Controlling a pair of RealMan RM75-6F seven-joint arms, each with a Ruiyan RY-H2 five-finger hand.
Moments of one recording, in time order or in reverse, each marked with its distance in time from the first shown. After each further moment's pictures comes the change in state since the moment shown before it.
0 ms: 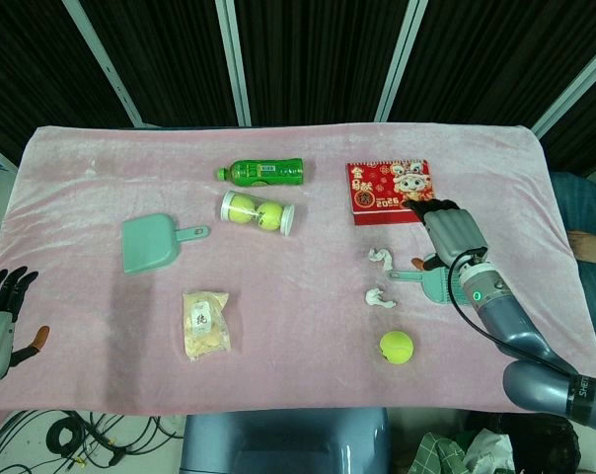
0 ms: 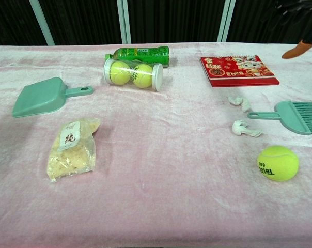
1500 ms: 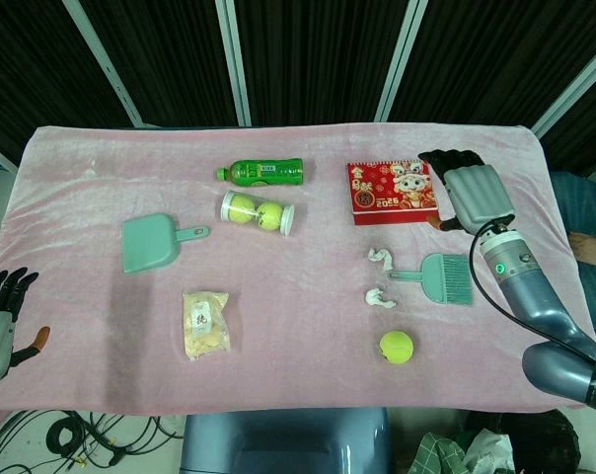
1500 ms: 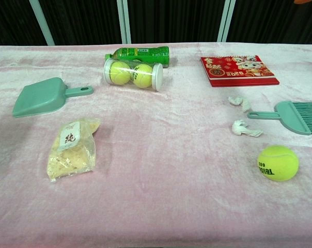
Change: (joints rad) left arm -0.001 0.003 -0.001 -0.015 -0.018 -0.011 -0.002; right arm -0.058 0.060 0.158 0.100 -0.215 -0.001 0.091
